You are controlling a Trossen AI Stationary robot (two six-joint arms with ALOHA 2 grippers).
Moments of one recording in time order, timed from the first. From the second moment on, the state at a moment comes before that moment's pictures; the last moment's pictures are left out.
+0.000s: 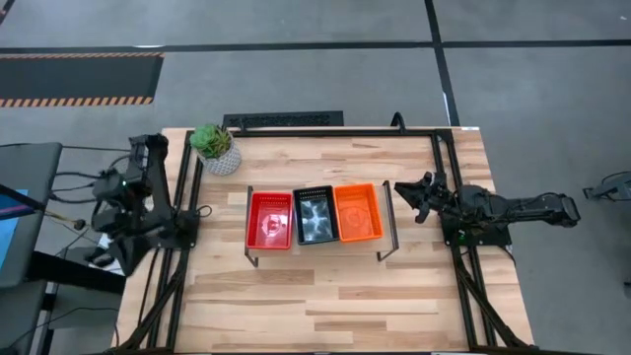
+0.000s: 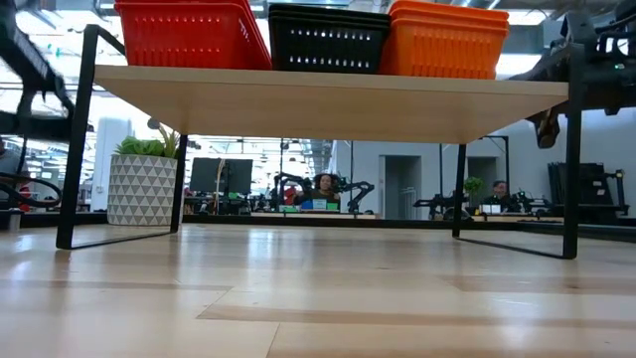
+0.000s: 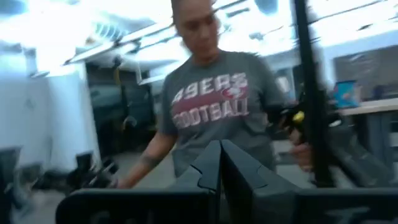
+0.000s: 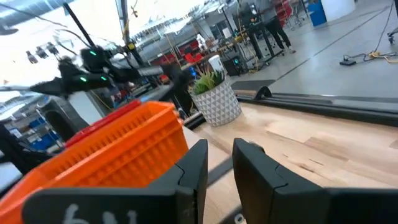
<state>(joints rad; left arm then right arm) -1.30 0.20 0.47 0.06 -0.13 0.19 0.00 0.13 0.01 0.20 0.38 0.46</state>
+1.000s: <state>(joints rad) -1.16 0.00 0.01 0.31 -0.26 0.20 0.10 0.12 0.01 0.16 0.36 0.38</state>
